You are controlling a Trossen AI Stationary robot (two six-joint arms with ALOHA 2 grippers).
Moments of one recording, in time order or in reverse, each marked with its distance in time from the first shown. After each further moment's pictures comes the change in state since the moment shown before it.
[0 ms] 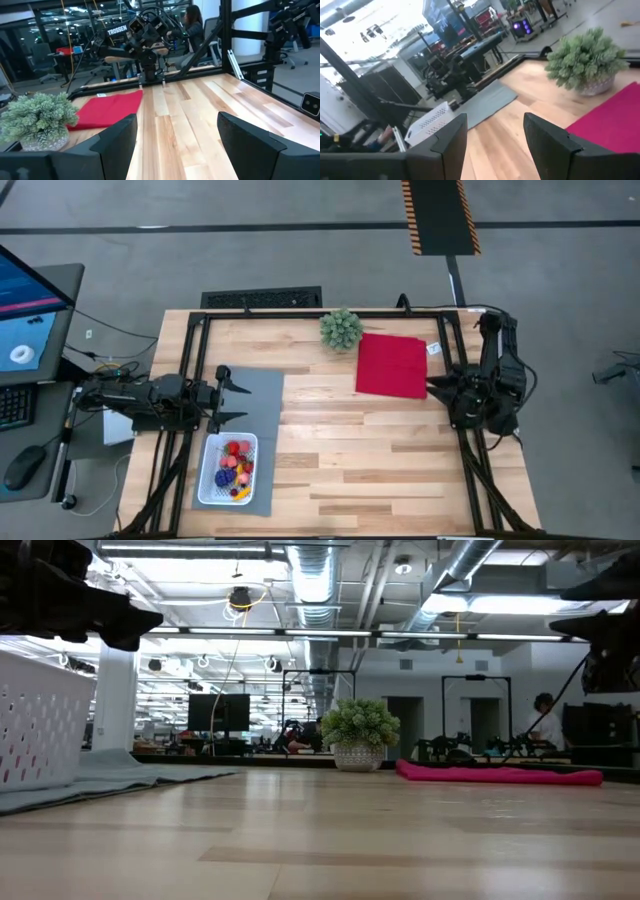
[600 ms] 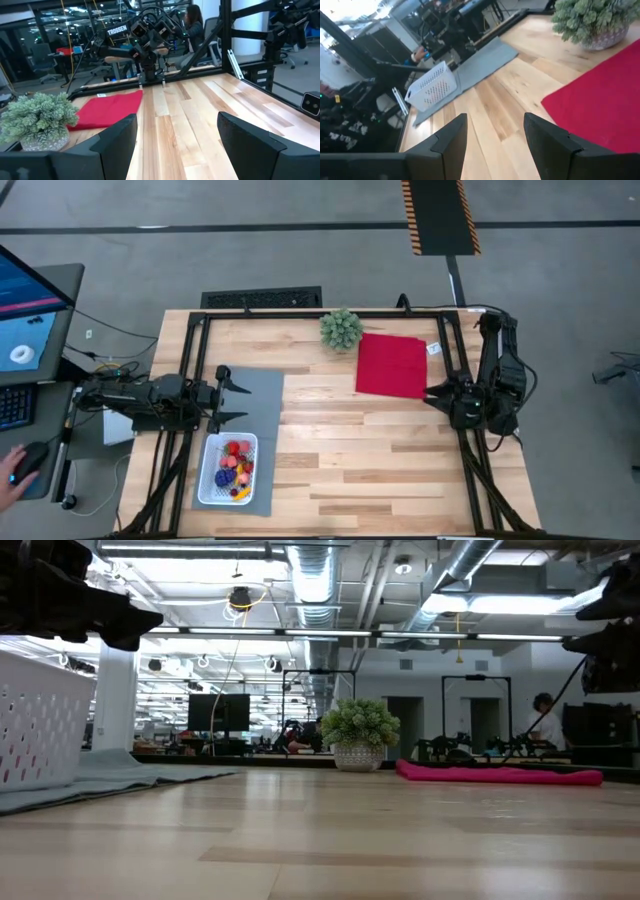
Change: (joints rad) left arm 0.000 0.000 0.000 0.000 0.000 0.001; right arm 0.000 0.000 0.001 0.003 -0.227 0.002
